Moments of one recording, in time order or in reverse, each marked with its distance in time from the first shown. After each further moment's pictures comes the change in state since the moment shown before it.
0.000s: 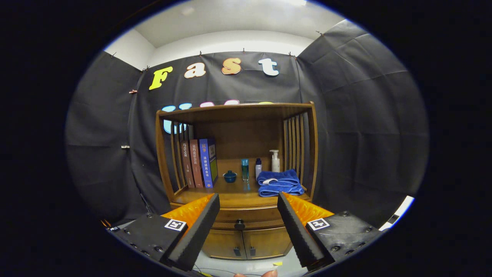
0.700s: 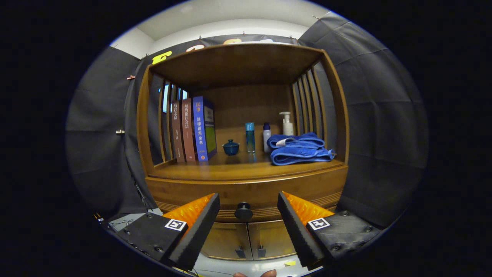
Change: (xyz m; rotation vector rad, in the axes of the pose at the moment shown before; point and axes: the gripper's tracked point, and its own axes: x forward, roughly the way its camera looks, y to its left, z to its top) arm 0.119 0.018 -0.164 0.007 0.077 0.045
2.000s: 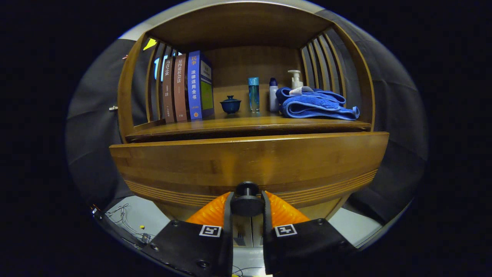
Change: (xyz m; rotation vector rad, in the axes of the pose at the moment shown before) arm 0.024 0.005 -0.087 0.006 0.205 -0.026
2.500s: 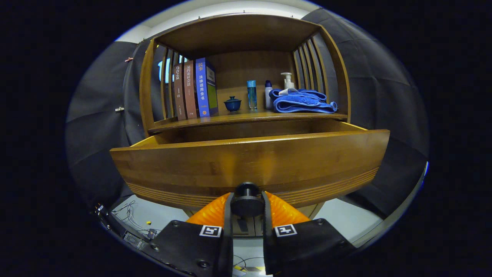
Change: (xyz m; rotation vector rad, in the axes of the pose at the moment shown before) arm -0.078 -0.003 -0.022 -0.004 0.019 -0.002
